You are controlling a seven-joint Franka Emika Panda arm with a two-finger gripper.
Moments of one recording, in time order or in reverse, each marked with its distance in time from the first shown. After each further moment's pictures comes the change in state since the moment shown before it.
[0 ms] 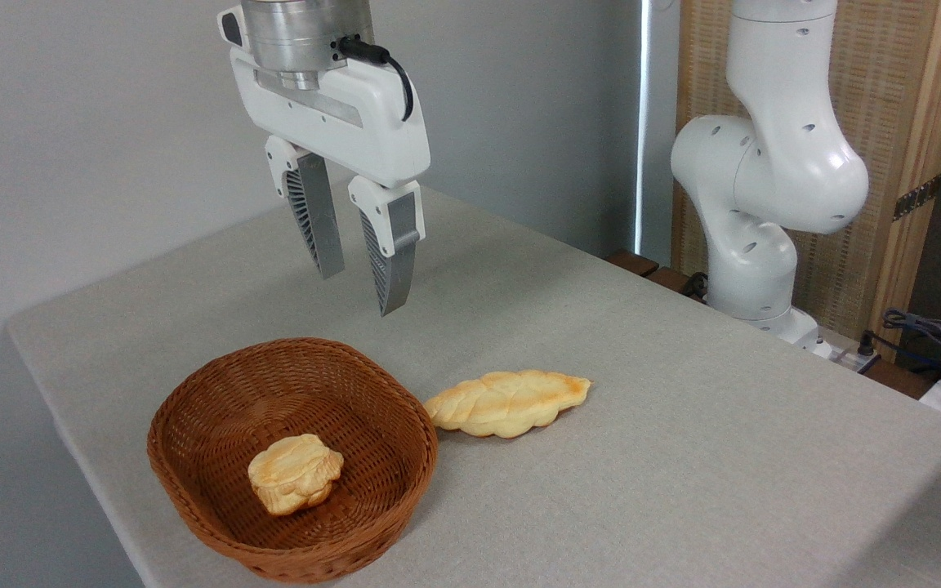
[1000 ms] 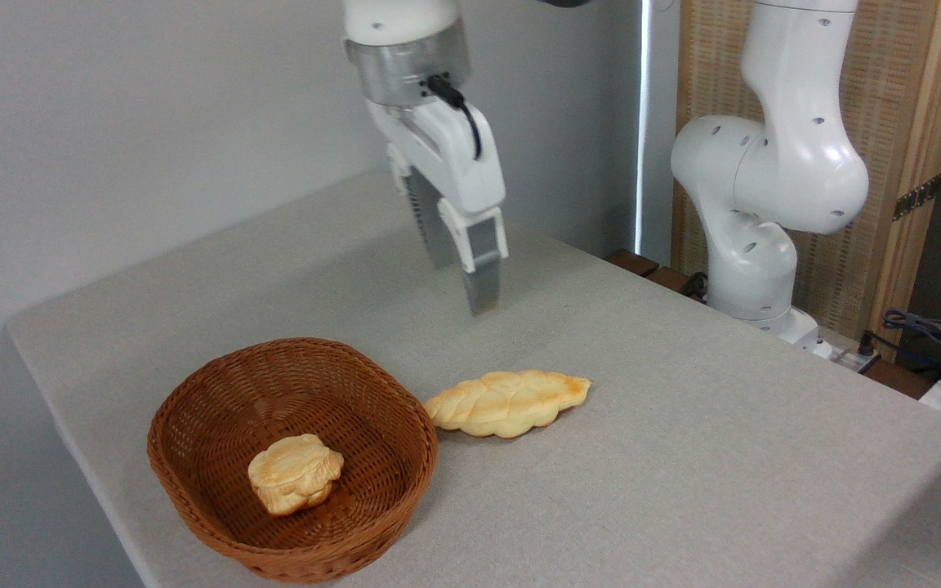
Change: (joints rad) arm 0.000 -0.222 0.032 -0.324 0.000 -0.021 0.378
